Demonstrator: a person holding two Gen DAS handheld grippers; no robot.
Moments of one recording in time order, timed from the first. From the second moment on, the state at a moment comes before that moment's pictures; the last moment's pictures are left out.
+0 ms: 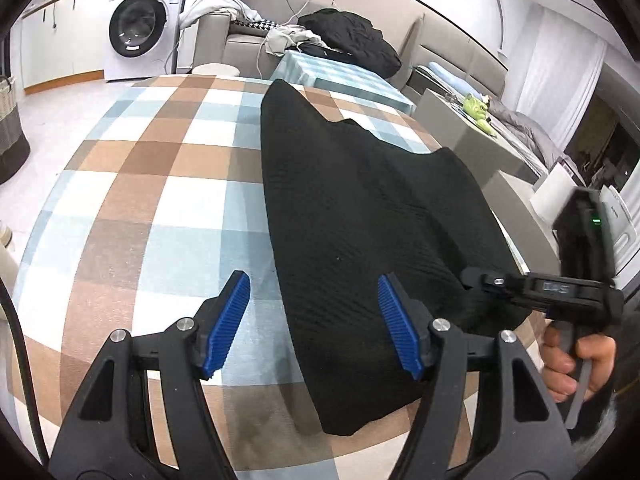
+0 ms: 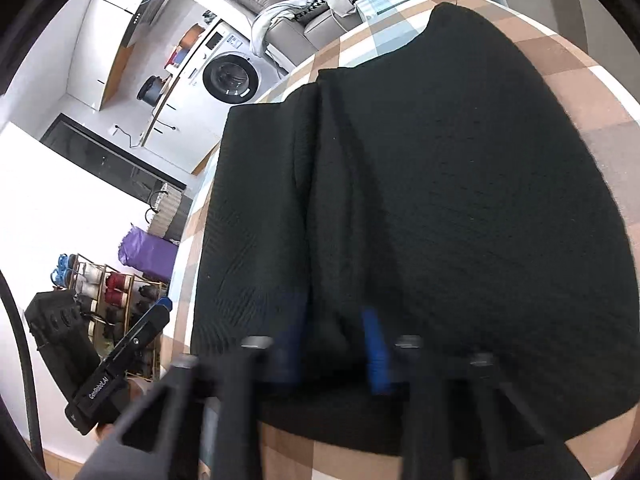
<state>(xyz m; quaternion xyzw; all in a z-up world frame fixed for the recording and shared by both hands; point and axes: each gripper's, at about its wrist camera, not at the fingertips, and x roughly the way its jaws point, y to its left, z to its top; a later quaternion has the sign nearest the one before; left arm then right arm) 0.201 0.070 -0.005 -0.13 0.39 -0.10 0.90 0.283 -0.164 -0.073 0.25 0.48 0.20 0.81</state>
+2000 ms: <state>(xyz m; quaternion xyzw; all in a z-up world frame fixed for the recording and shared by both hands) 0.194 0.027 -0.046 -0.07 0.46 -0.16 0.87 0.238 -0.169 -0.071 0.20 0.49 0.26 0.81</state>
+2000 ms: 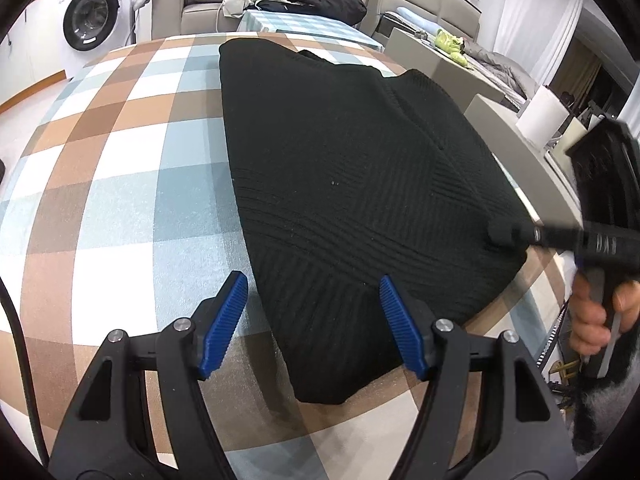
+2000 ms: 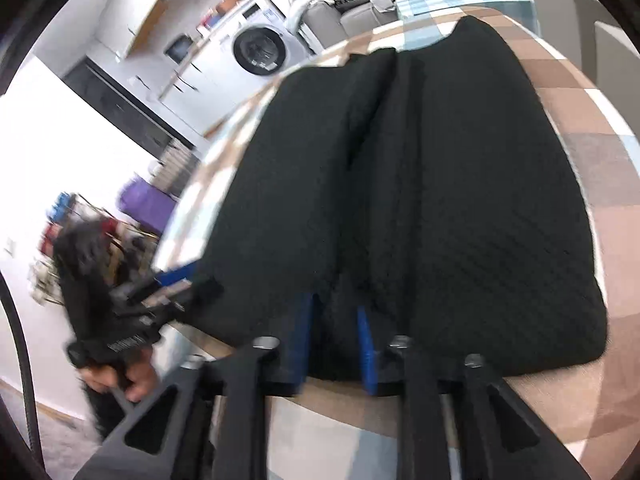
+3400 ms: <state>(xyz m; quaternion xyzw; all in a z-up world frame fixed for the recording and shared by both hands) 0.182 0.024 -0.053 -0.06 0.47 -0.17 0.86 0.242 -0.148 -0.039 0.14 0.41 0.29 0.85</state>
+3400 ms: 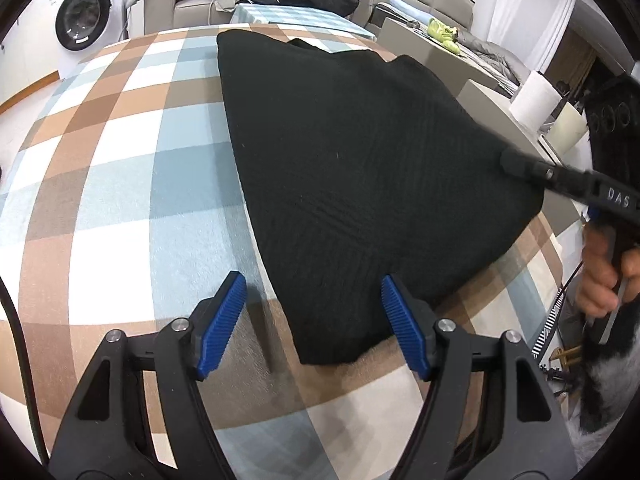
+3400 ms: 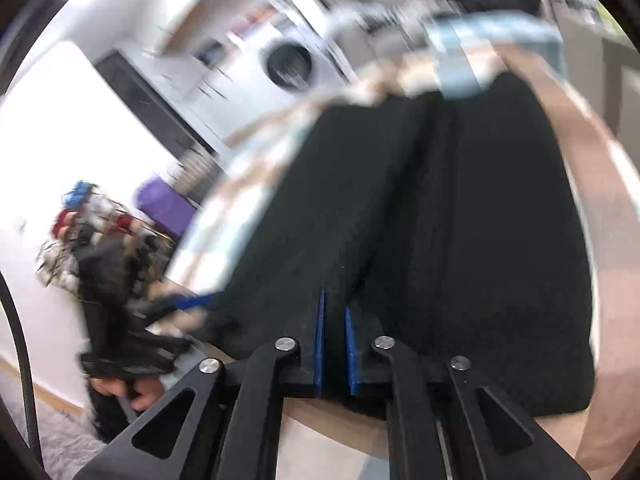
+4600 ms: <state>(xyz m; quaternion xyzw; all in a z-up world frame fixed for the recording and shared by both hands) 0.178 0.026 -0.049 -0.06 0.47 -0.16 0.86 0.248 -0.164 -0.069 0.14 0.47 0.23 0.84</state>
